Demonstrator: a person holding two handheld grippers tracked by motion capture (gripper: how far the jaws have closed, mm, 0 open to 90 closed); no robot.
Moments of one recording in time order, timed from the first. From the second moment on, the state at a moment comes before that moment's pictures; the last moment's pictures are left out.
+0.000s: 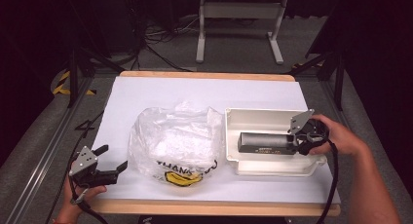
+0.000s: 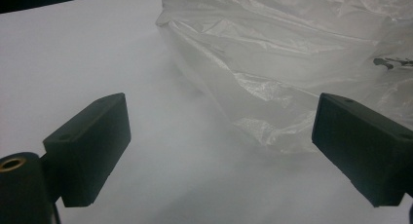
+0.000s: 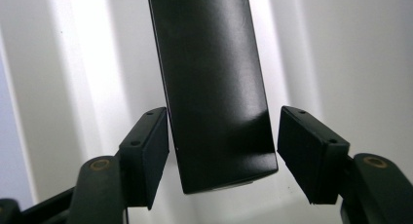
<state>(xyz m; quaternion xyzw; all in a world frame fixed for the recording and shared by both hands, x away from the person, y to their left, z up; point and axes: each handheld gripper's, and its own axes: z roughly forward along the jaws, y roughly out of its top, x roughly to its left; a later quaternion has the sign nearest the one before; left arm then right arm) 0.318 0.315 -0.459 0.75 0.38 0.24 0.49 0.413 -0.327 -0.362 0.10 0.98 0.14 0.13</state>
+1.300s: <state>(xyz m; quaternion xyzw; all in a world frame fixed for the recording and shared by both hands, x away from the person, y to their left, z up) 0.317 0.315 -0.459 0.75 0.37 0.24 0.49 0.385 -0.330 -0.331 0.14 0.95 0.21 0.20</state>
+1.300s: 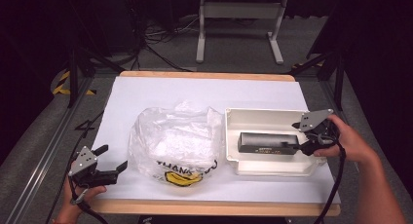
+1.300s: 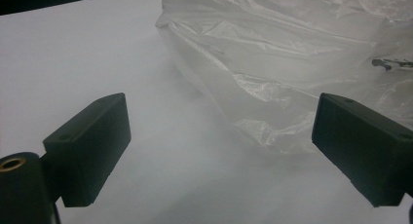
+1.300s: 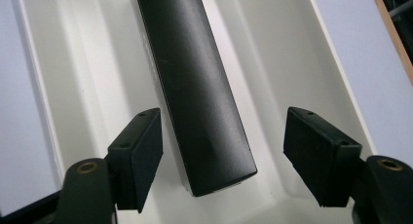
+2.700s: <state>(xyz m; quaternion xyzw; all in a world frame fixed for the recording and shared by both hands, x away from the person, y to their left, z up) 0.316 0.316 -0.459 0.75 0.38 0.24 0.49 0.338 -0.349 -0.335 0.27 0.86 0.30 0.32</state>
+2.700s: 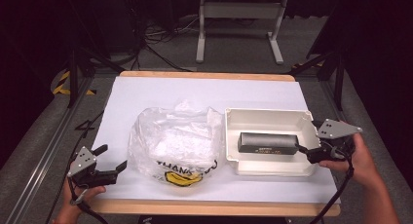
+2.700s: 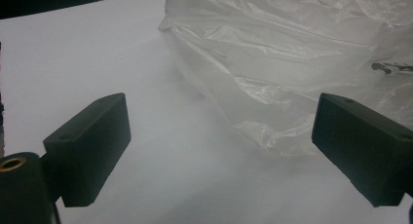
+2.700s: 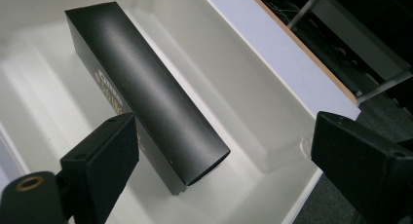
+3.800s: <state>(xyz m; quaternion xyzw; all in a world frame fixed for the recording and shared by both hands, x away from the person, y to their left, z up) 0.317 0.316 -0.459 0.75 0.37 0.24 0.49 0.302 -0.377 -0.379 0.32 0.82 0.34 0.33</state>
